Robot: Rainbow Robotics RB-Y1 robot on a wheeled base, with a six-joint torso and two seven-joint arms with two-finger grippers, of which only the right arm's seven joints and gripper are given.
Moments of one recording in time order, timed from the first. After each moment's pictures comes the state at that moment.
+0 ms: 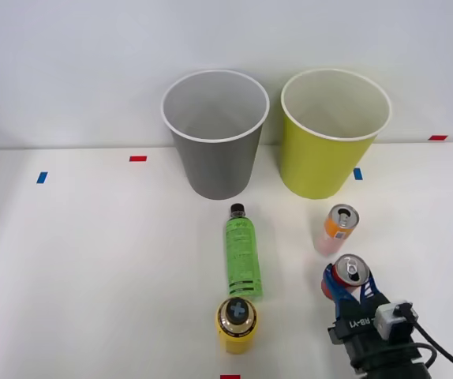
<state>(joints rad) 0.55 -0.32 0.36 -1.89 -0.24 -0.43 1.72</state>
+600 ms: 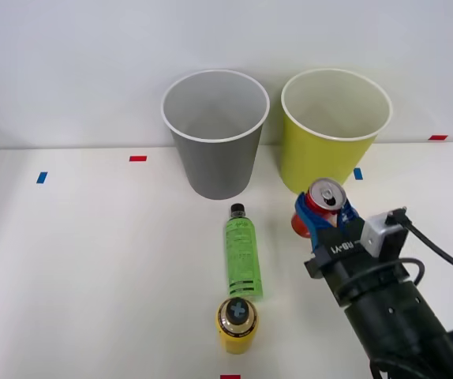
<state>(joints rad) 0.38 -0.30 0.36 -2.23 -0.28 -0.02 1.68</state>
